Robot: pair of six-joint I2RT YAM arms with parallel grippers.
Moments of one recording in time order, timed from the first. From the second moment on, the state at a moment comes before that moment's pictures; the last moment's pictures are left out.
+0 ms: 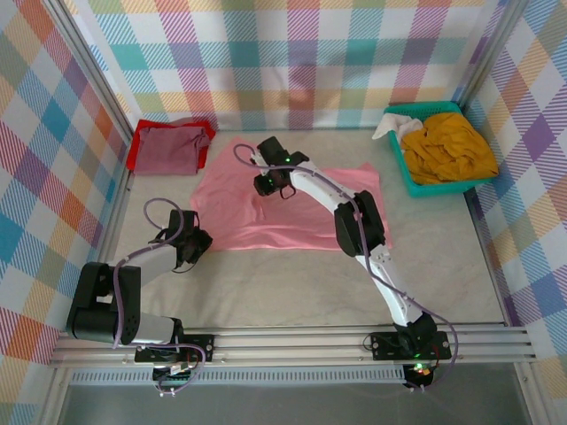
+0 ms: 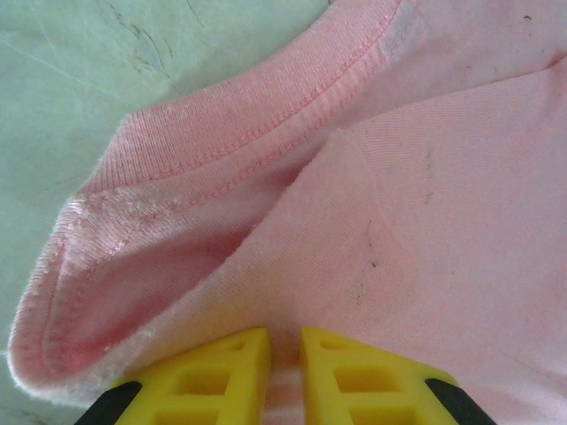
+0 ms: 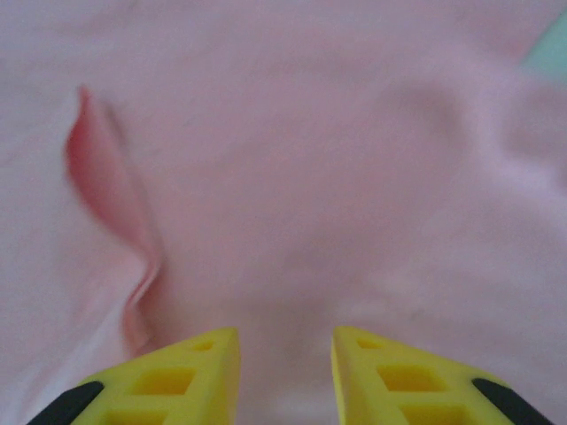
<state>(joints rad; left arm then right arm) -0.10 1.38 0.51 -0.11 0.02 -0.91 0.65 2.53 2.27 -0.77 -0.17 0.11</state>
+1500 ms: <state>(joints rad) -0.10 1.37 0.51 -0.14 0.01 -0.89 0.62 2.51 2.08 -0.60 -0.69 0.50</state>
